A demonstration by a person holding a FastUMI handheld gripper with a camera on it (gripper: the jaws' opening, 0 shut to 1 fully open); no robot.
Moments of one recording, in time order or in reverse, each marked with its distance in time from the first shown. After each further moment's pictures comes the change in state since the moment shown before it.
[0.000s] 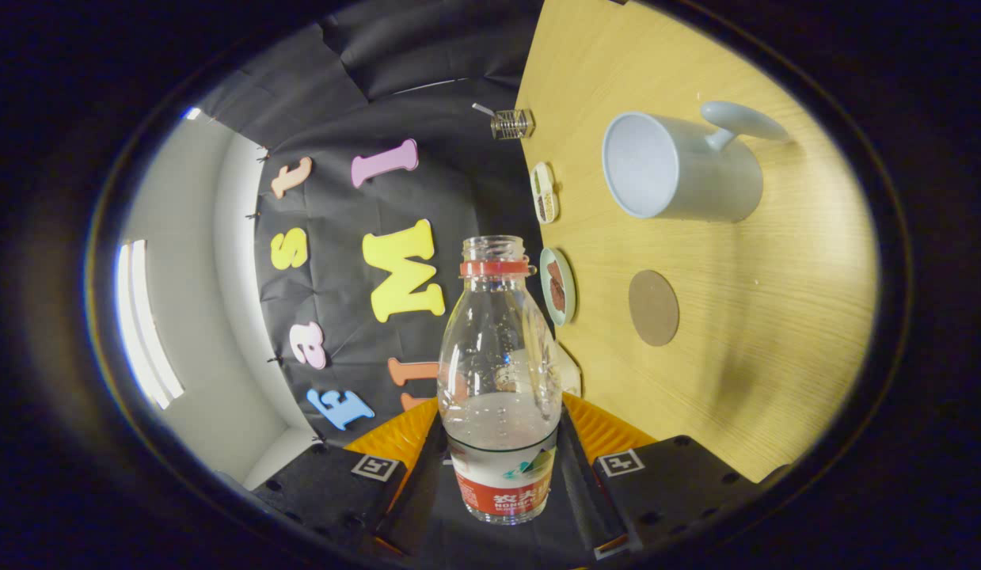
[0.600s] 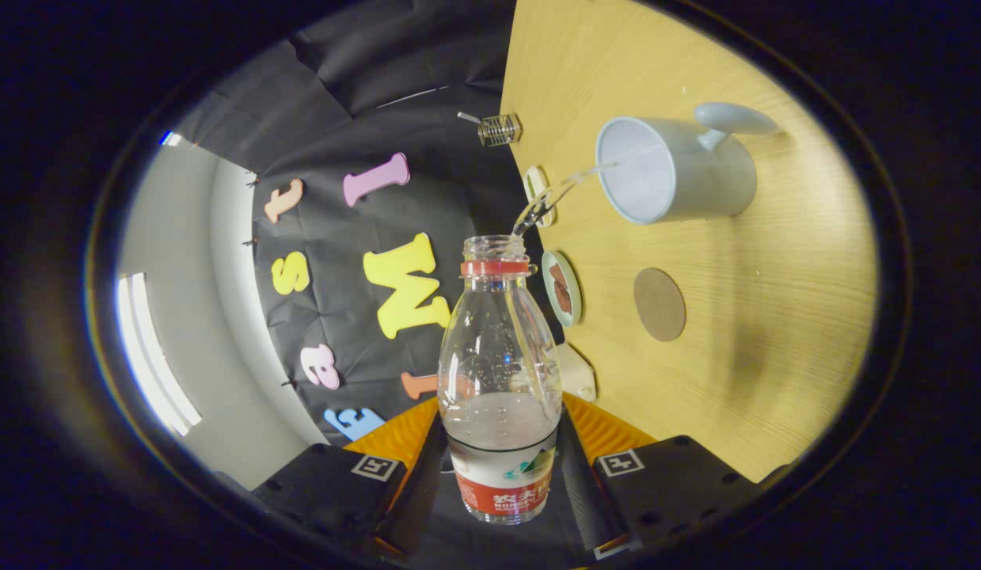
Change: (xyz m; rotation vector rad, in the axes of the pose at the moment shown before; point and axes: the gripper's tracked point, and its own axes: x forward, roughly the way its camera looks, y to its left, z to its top) arm 0.002 0.014 0.010 0.092 -0.016 0.021
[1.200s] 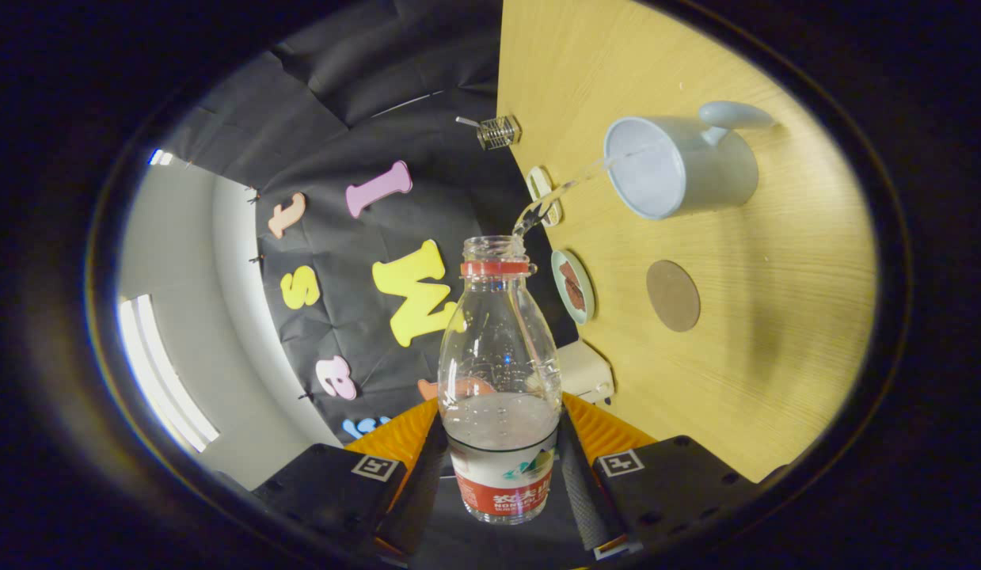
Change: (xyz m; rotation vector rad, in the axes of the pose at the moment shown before) arm -0.005 0.018 0.002 0.072 -0.008 0.029
